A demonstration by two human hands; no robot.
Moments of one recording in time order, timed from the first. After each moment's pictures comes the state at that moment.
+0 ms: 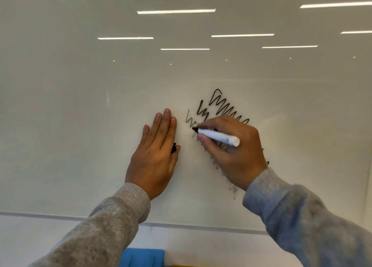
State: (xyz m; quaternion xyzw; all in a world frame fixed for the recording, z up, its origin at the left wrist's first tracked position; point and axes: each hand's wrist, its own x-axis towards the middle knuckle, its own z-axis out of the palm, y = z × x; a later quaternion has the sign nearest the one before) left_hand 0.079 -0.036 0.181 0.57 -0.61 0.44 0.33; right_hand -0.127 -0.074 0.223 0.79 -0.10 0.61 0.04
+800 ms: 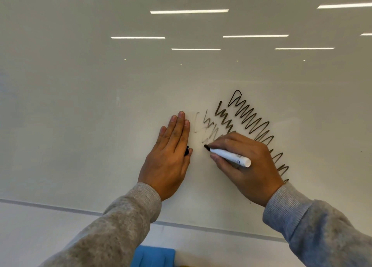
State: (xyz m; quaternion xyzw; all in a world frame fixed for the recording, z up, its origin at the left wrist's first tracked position) left_hand 0.088 -0.036 0.175 0.57 -0.61 0.44 0.32; right_hand -0.123 -0.086 0.201 0.83 -0.09 0.55 0.06
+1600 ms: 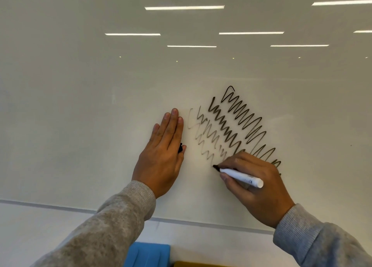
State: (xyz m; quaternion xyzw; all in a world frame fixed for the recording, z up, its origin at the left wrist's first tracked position) left_hand 0.088 -0.036 0.172 0.57 -0.61 0.45 0.32; right_hand -0.154 -0.091 0.156 0.83 -0.11 0.54 0.04
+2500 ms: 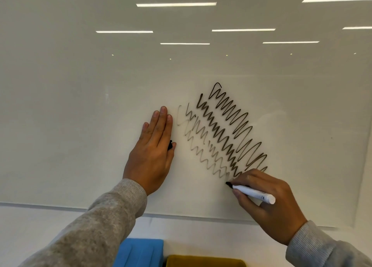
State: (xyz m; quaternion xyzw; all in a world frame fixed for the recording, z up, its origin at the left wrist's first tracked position) left_hand 0.084 -0.034 0.171 0.57 -0.61 0.43 0.33; right_hand -0.200 -0.091 0.117 0.82 -0.16 0.54 0.02
